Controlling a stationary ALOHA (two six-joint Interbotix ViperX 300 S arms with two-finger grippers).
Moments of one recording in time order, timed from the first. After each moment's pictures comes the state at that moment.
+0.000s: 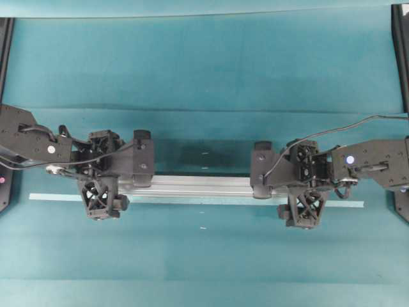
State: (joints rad) left arm 0.00 -0.05 0.81 0.02 0.41 -0.08; right arm 0.03 -0.01 0.84 0.02 0.44 0.06
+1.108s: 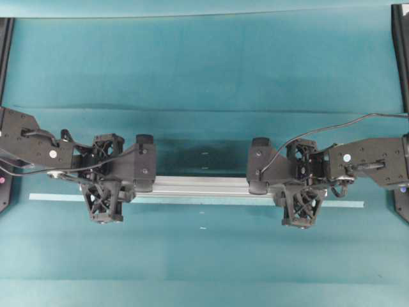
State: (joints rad) left arm -0.02 -0.04 0.81 0.03 0.35 -0.08; right arm 0.02 0.00 0.81 0.04 0.46 0.10
